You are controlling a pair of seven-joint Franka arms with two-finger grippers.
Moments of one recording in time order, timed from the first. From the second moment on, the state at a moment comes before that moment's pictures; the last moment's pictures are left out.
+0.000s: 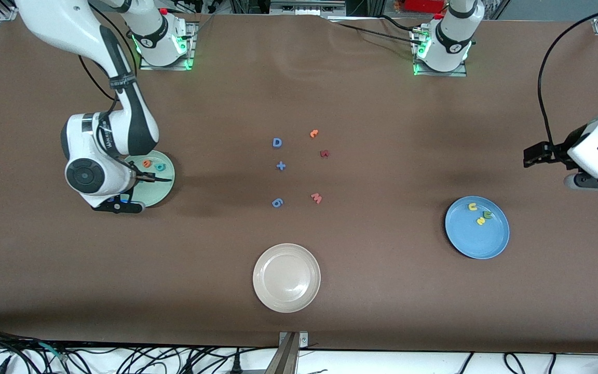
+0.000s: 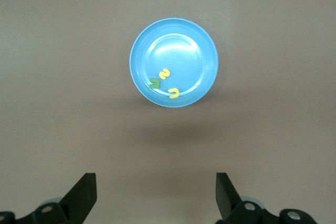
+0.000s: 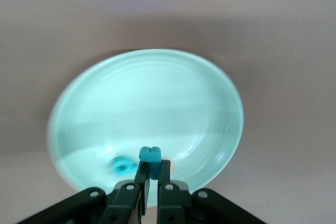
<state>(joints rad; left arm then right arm) -0.01 0.11 0.05 -1.66 0.04 1.68 0.07 0.33 0.46 -0.24 -1.91 -0.07 2.03 0.14</state>
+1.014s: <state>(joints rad) -0.02 0.04 0.04 -1.59 0.00 1.60 0.03 0.27 0.39 -0.24 -1.92 0.02 2.02 0.02</state>
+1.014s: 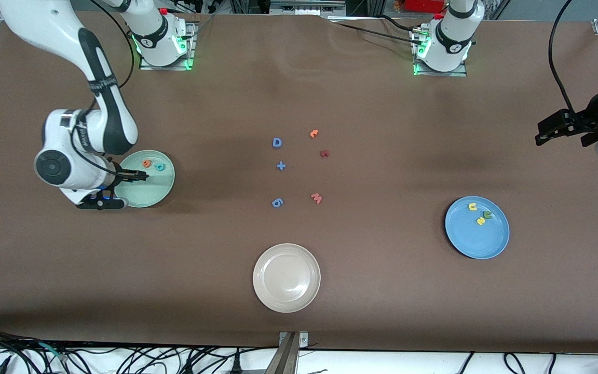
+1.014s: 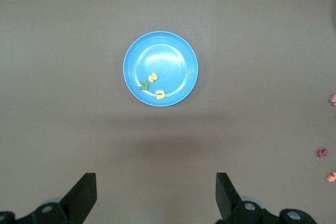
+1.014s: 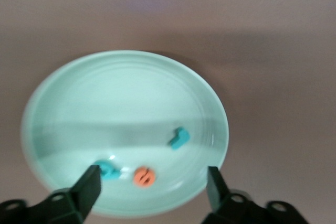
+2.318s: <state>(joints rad) -0.01 0.05 0.05 -1.57 0.00 1.60 0.03 0.16 0.23 -0.11 -1.37 0.04 1.50 0.05</state>
